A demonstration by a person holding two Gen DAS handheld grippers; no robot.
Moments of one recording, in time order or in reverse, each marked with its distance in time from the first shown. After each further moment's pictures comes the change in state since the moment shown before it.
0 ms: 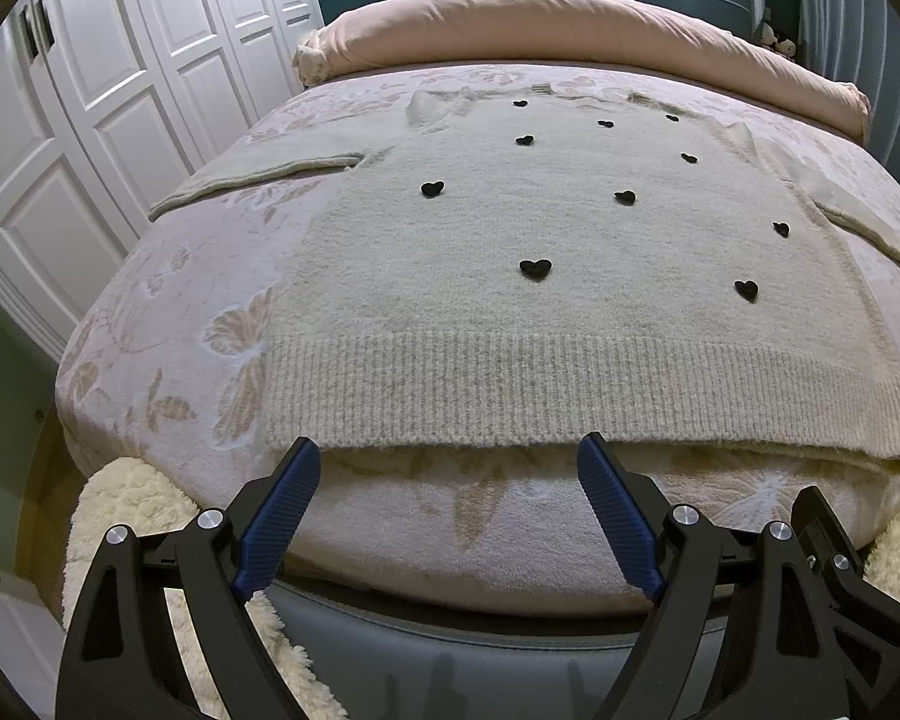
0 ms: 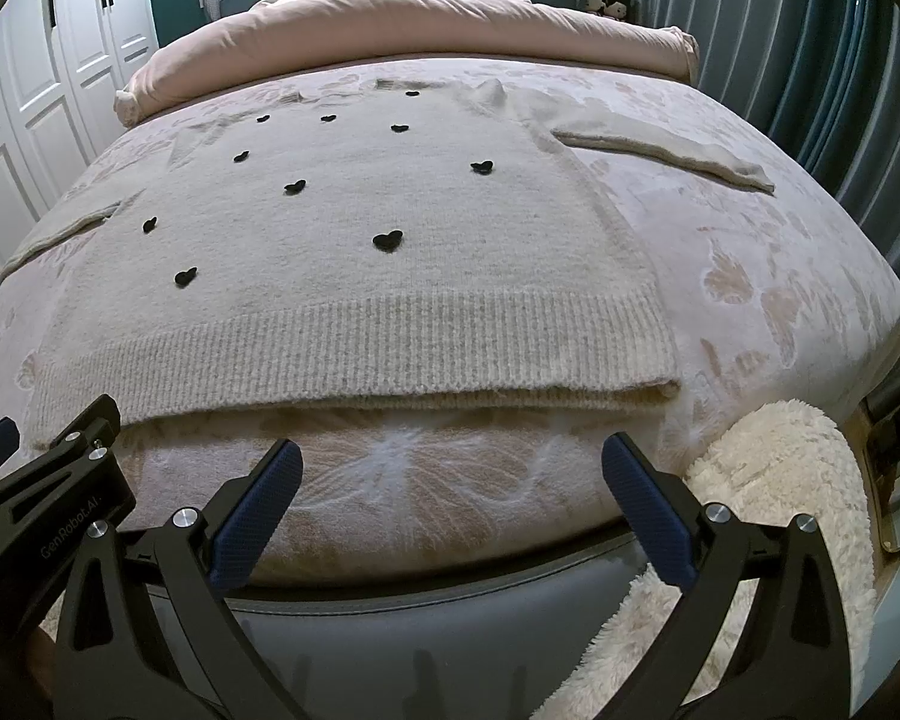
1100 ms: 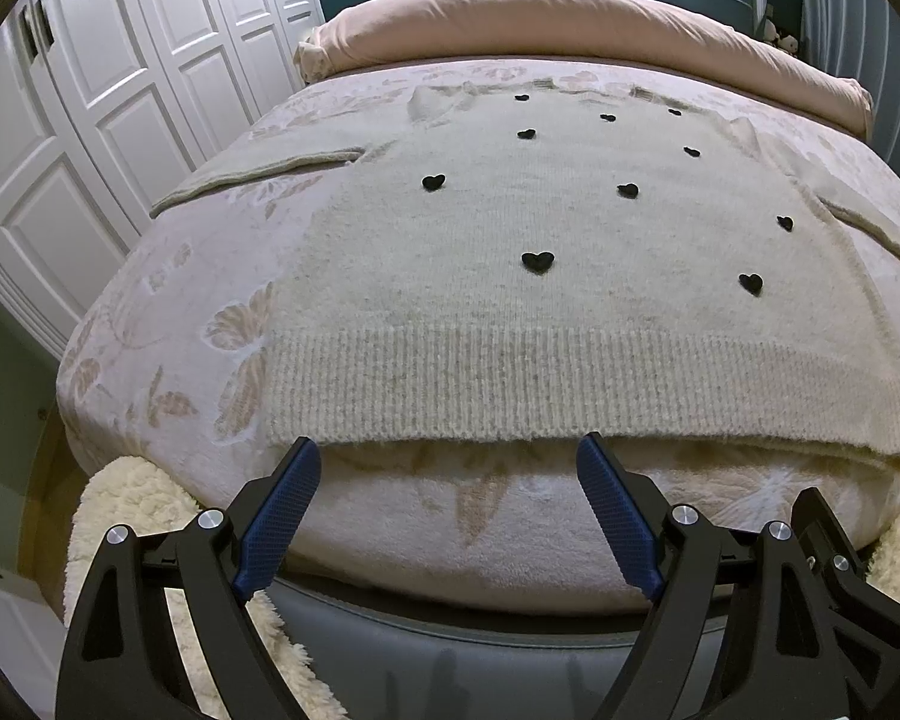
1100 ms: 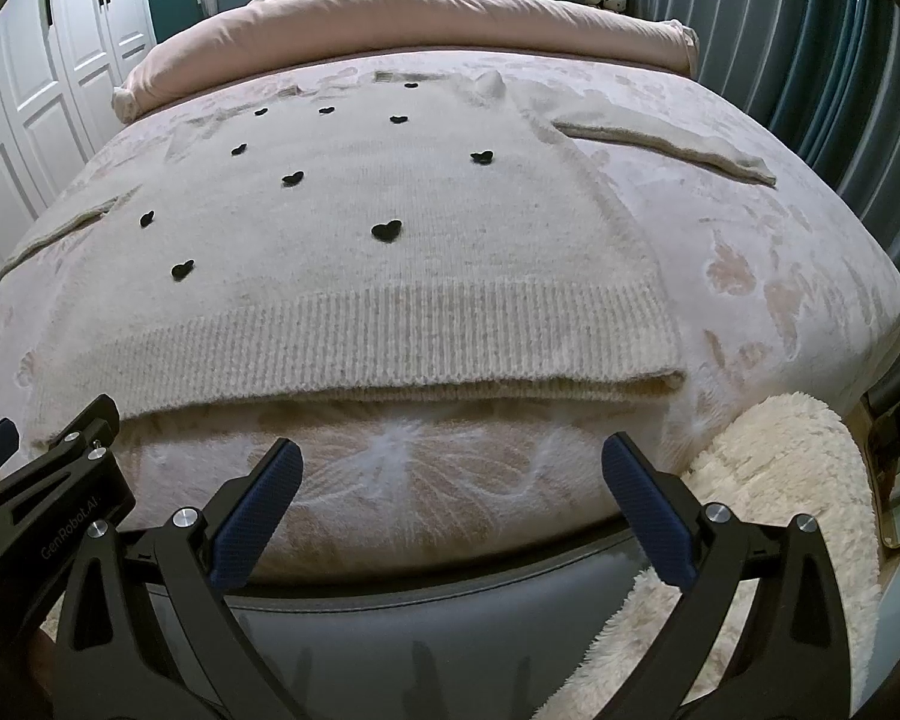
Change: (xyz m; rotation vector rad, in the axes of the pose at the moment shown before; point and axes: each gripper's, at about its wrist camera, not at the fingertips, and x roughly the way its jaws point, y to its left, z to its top) left arm 0.001 0.009 -0.003 0.000 0.006 0.001; right arm 0.003 -0.004 -0.003 0.006 0.014 0.003
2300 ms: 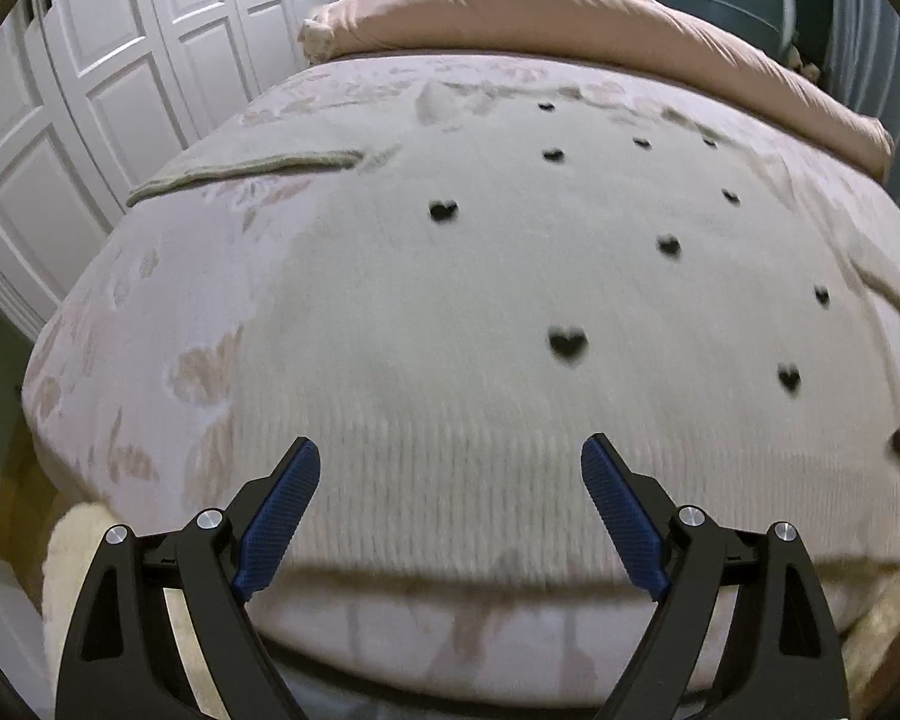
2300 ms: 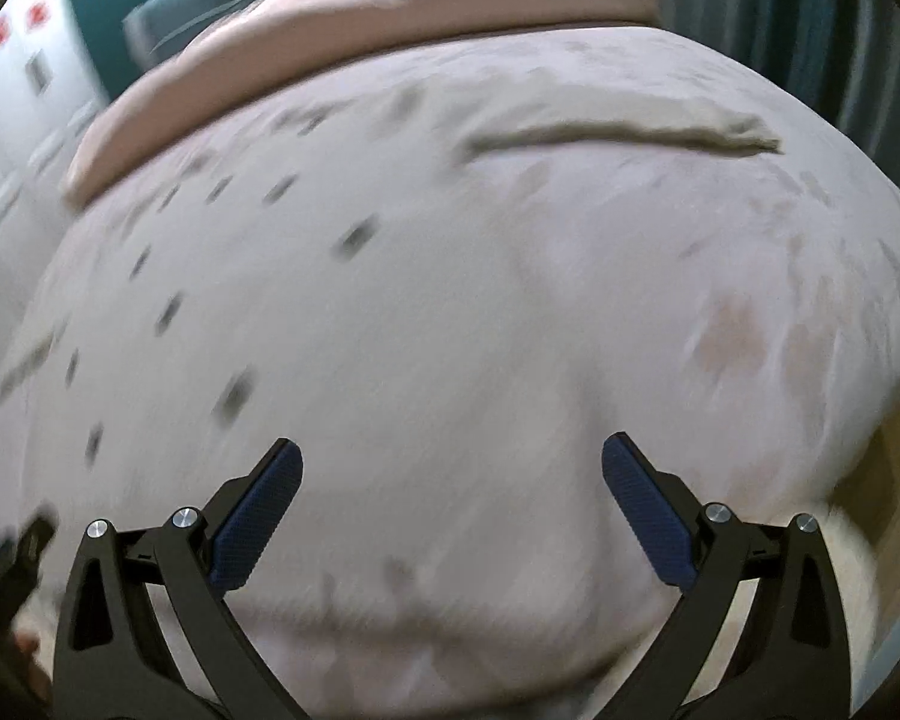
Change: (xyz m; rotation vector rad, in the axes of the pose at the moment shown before) left arm 0.046 0.010 0.058 -0.078 0.032 -0.035; right arm 0.078 -0.111 0.102 0.210 0.022 0.057
